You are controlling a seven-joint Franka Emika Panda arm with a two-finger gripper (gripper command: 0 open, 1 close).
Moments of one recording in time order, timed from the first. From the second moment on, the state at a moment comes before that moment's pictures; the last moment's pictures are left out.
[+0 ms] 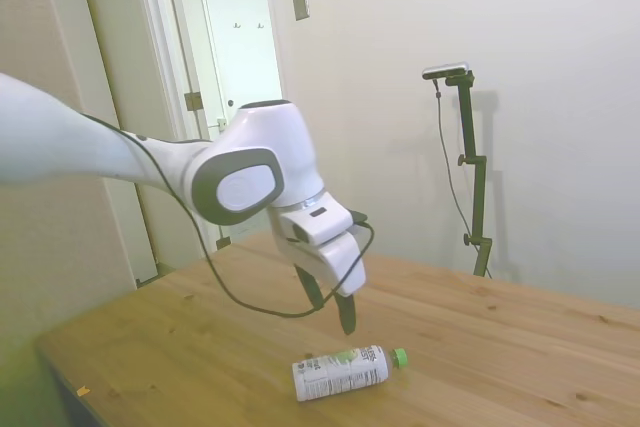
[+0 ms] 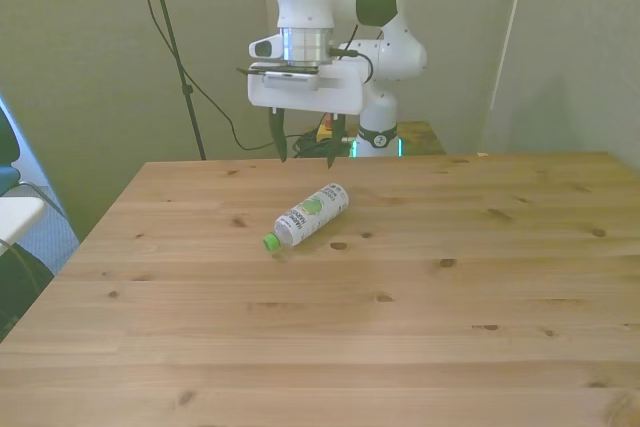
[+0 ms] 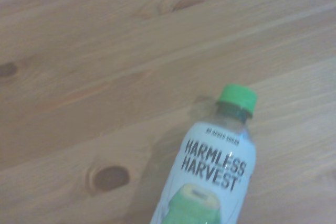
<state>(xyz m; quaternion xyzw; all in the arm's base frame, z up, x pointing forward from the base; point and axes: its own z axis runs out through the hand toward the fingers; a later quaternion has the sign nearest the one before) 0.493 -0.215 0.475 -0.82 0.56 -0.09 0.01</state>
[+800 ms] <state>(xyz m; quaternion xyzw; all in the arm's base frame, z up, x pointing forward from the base) 0.575 -0.258 0.401 -0.79 0.62 -0.06 -0.02</state>
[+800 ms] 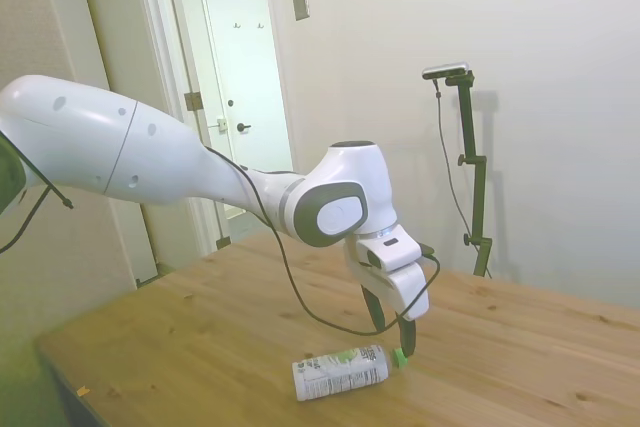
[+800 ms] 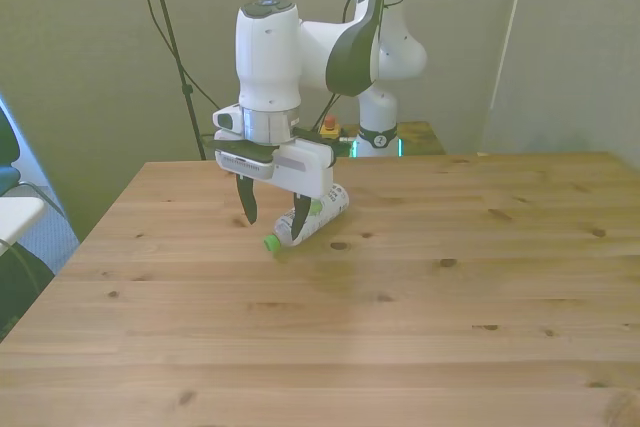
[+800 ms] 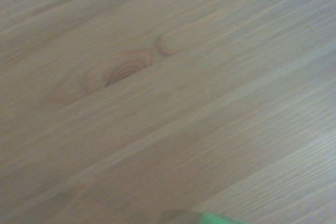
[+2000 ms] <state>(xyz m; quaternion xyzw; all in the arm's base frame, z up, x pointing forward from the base) 0.576 -0.263 0.367 -0.78 0.62 -0.04 -0.03</state>
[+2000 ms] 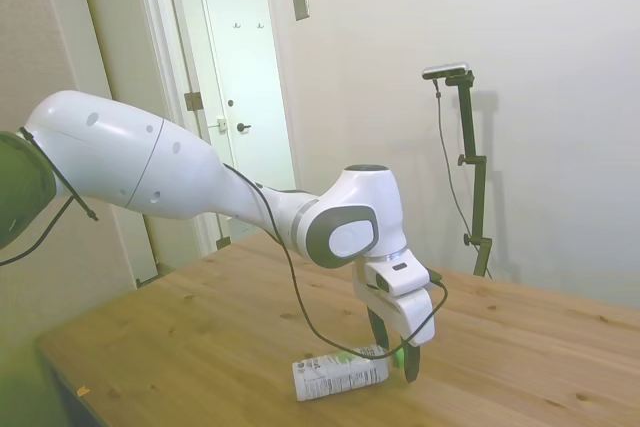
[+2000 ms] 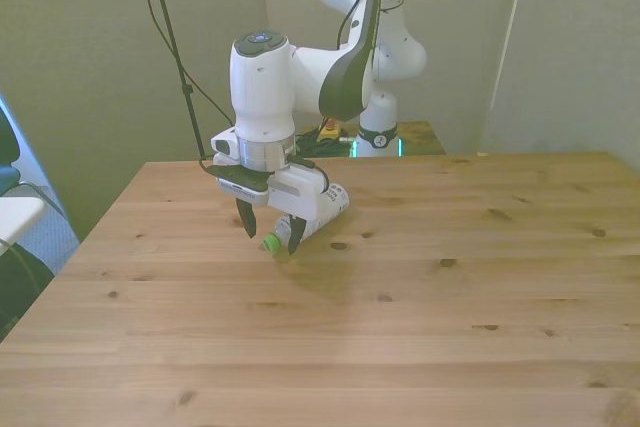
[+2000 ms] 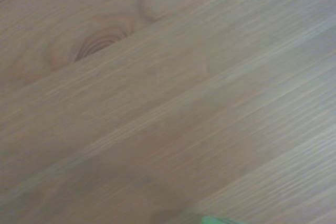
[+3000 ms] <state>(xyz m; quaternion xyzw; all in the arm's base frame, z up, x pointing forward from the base) 0.574 -0.259 0.383 -0.79 0.62 -0.02 0.03</state>
